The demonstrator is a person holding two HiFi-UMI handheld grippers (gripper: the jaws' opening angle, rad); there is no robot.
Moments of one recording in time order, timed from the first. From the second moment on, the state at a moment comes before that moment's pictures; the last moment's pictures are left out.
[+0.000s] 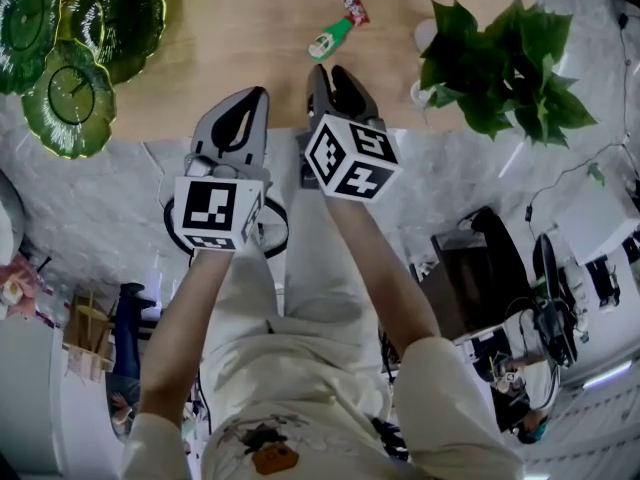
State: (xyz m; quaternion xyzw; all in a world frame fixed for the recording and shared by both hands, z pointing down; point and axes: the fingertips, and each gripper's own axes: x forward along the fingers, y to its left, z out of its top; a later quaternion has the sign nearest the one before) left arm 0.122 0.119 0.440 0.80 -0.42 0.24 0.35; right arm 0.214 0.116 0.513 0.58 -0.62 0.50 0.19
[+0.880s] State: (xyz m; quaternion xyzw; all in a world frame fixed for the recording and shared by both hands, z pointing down) left arm 0.113 0.126 0.460 0.79 -0.43 0.24 0.36; right arm 0.213 0.107 0.562 0.59 -0.59 0.51 0.21
